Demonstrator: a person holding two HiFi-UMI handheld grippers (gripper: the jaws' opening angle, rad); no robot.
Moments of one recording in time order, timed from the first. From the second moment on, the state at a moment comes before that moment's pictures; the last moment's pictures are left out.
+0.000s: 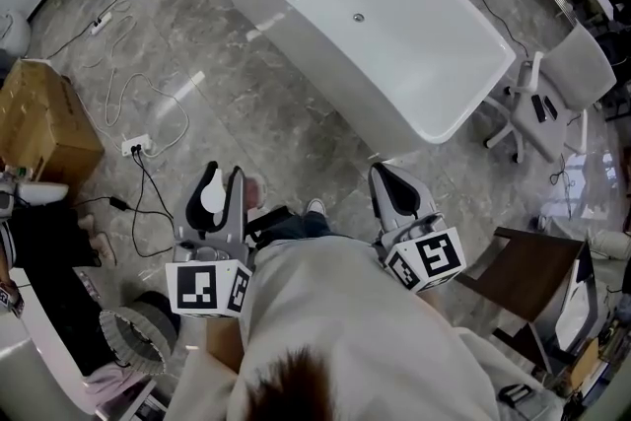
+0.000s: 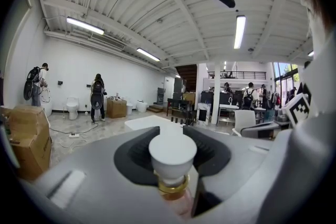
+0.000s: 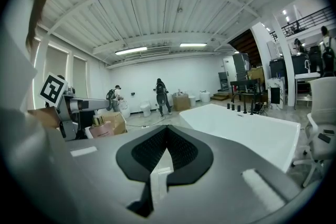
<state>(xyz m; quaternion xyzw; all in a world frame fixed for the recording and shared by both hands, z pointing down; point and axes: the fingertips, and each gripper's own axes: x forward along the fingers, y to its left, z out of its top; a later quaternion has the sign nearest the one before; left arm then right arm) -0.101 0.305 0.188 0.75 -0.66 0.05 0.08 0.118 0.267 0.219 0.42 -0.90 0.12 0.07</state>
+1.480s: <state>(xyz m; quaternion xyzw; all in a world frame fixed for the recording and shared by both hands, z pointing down) -0.126 0.139 0.189 0.81 -0.58 0.06 0.10 0.074 0.135 0.221 0.48 -0.86 0.16 0.07</state>
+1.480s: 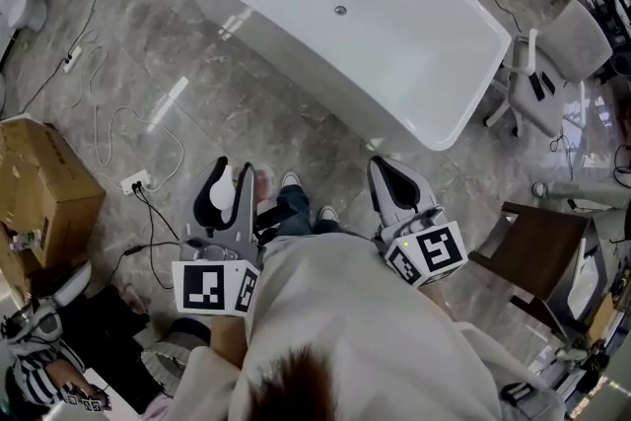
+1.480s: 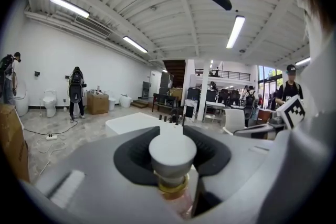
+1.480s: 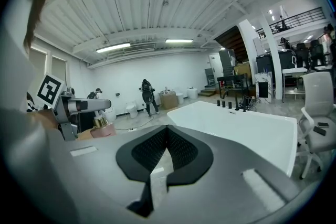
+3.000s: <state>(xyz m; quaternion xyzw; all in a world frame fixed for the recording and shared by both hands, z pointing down) -0.156 0.024 0.211 0.82 -0.55 0.08 0.12 0.062 0.037 0.241 0.53 -0.83 0.18 0.09</state>
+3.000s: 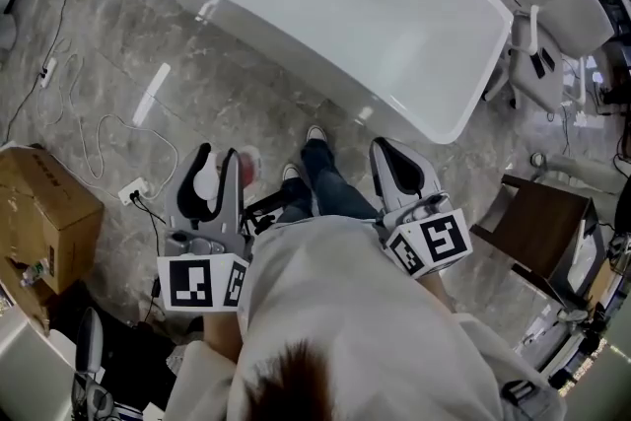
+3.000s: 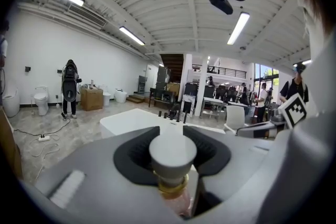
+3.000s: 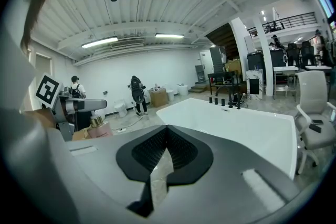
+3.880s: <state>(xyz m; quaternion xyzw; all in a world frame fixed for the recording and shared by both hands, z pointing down) -0.130 -0.068 0.189 0.78 -0.62 0.04 0.11 0.101 -0.061 0.246 0.47 -0.86 0.18 0.08</state>
